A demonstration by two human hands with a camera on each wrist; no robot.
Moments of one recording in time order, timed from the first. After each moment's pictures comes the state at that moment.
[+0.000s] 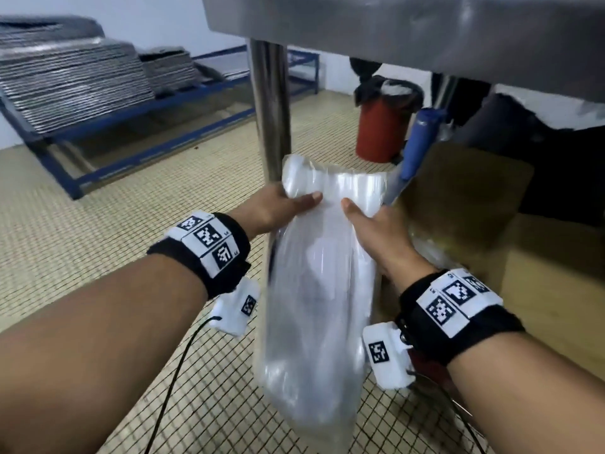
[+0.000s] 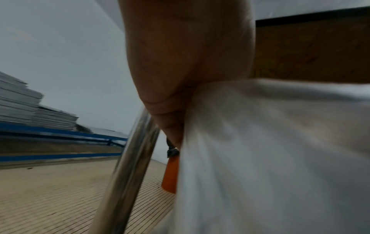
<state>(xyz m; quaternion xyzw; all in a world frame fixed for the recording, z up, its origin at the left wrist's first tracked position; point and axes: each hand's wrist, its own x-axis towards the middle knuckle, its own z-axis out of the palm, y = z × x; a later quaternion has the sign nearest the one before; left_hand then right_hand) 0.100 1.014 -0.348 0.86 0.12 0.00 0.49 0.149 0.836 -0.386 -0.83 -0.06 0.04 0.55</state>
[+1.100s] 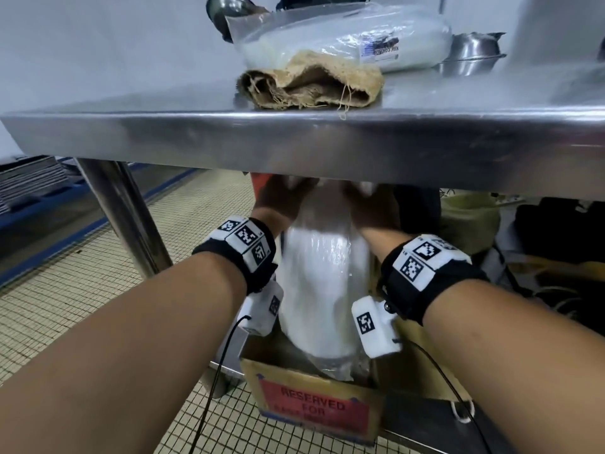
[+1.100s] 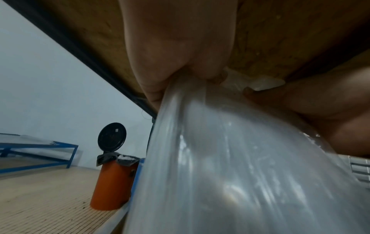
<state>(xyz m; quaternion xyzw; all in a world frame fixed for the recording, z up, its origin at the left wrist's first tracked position) 0.272 0.840 -0.308 0.89 -0.04 0.19 0.42 0.226 0.676 -0.314 -0.82 0.09 -0.21 0.52</state>
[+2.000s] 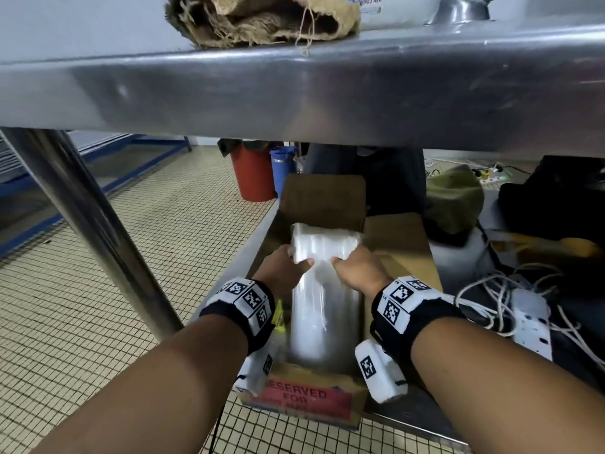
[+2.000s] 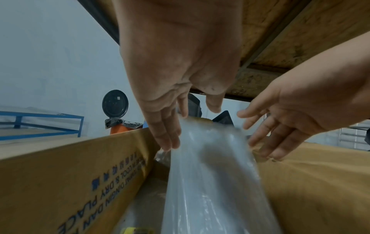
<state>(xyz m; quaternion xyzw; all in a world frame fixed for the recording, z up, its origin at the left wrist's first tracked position) 0.246 0.820 -0.452 0.94 -0.01 -0.07 0.35 0.221 0.654 -0.434 -0.93 0.15 0.08 0.34</state>
